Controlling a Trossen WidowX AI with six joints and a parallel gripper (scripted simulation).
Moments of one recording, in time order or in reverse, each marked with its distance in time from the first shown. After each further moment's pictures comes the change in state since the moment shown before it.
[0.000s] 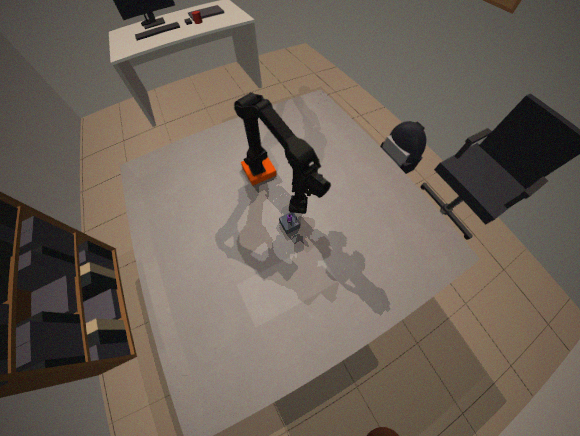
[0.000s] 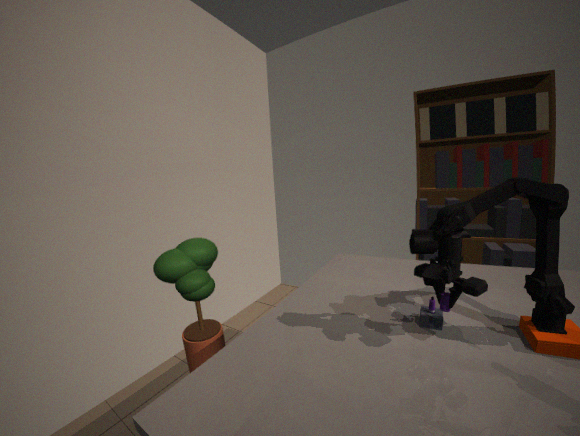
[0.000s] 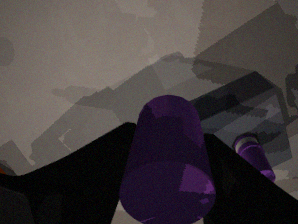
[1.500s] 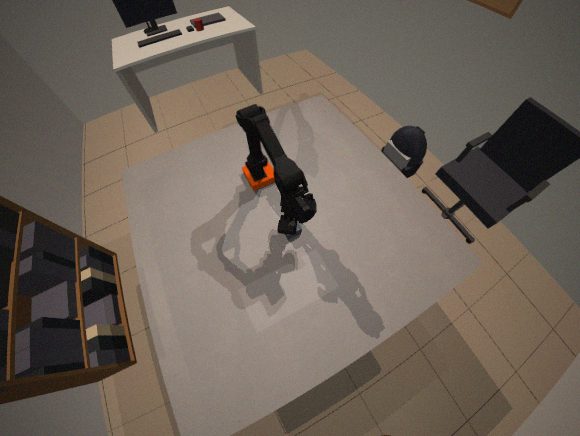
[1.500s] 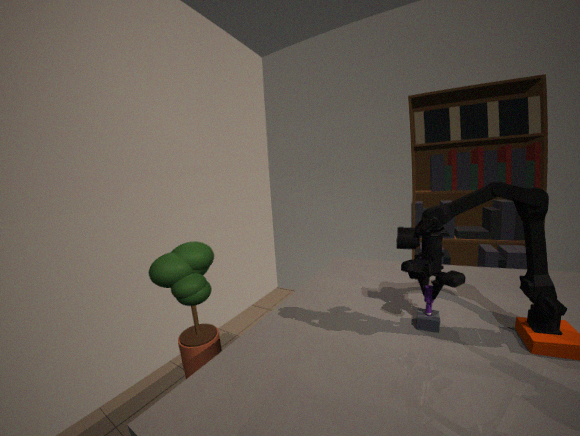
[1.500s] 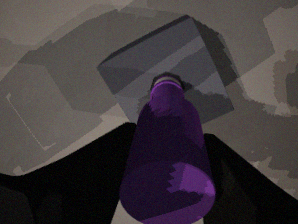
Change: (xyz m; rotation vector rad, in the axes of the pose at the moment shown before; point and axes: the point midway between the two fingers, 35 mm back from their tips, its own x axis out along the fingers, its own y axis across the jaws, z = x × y) arm 0.001 -0.064 -0.034 0.003 0.004 -0.007
